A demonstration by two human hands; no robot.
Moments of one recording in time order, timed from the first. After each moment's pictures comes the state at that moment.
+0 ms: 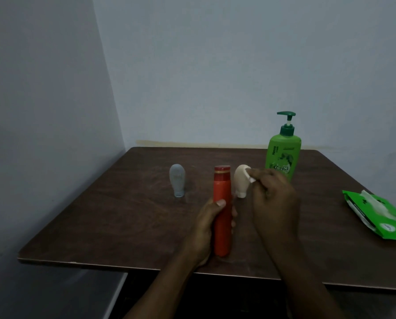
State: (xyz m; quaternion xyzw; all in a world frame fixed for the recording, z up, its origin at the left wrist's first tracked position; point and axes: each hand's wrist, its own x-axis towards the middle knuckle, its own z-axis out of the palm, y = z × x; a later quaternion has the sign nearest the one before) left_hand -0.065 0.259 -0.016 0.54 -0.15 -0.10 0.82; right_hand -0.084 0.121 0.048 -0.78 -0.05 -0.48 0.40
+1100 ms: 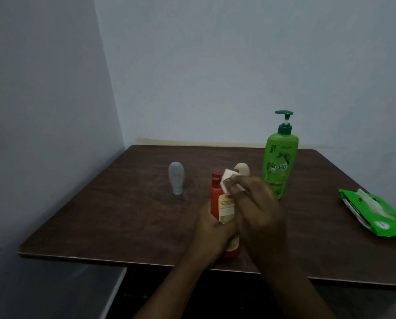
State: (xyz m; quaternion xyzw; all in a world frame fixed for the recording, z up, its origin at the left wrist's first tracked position) left_hand -0.102 0.233 0.001 0.80 -0.17 0.08 0.56; right_hand -0.110 0.130 0.031 -0.80 -0.22 -0.54 0.17
